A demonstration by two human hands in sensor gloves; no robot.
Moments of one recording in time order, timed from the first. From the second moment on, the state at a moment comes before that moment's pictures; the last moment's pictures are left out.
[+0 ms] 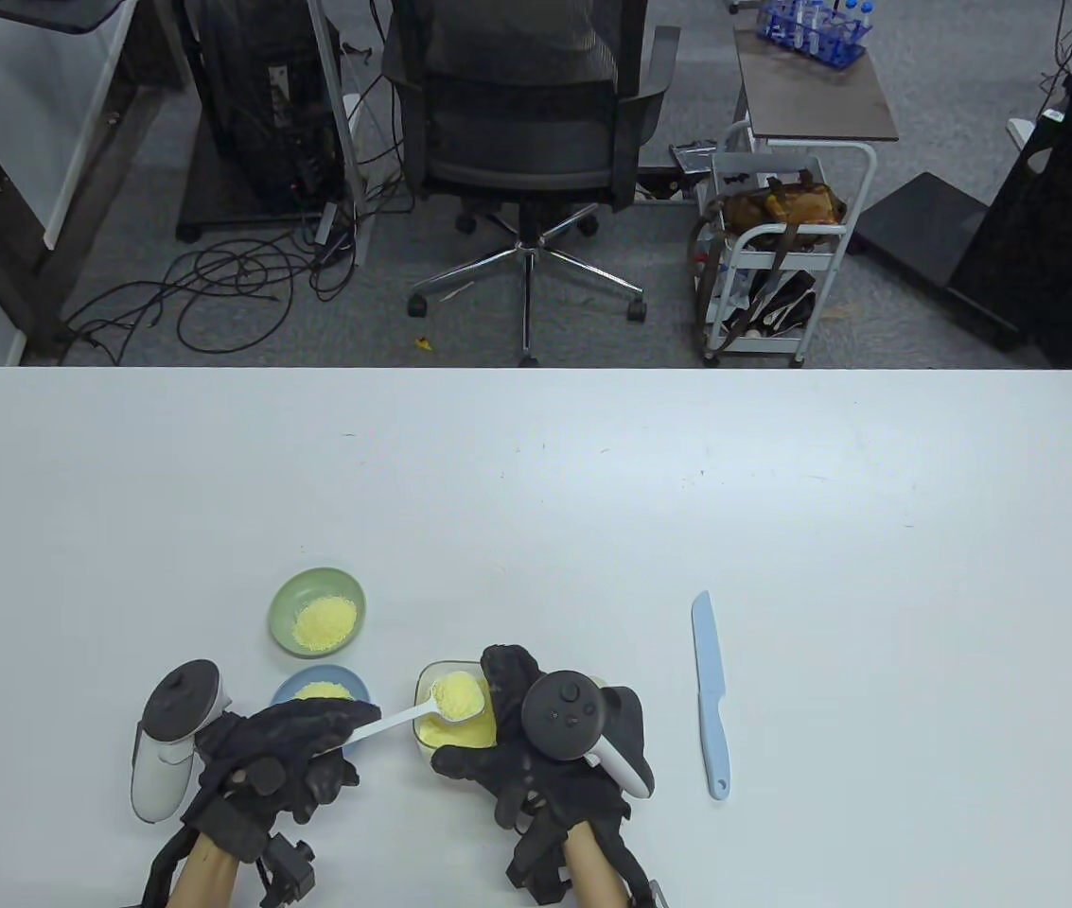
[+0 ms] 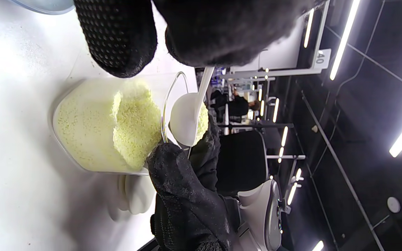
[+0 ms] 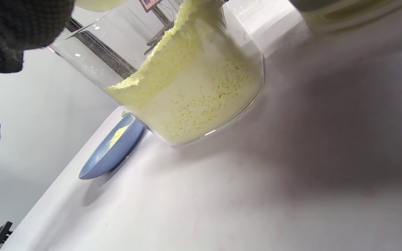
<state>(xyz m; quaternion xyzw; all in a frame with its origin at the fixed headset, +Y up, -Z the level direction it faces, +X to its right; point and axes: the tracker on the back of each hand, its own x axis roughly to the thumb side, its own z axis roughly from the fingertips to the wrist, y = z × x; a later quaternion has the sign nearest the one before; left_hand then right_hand) -0.277 -0.739 -0.229 -0.22 -0.08 0.65 0.72 0.006 -0.758 -0.241 0.16 0.15 0.90 0.38</state>
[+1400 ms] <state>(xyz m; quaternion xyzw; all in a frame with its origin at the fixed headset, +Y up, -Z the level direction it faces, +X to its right) -0.280 -0.738 -0.227 -0.20 -0.09 0.68 0.70 0.186 -0.772 -0.214 -0.22 0.06 0.96 0.16</state>
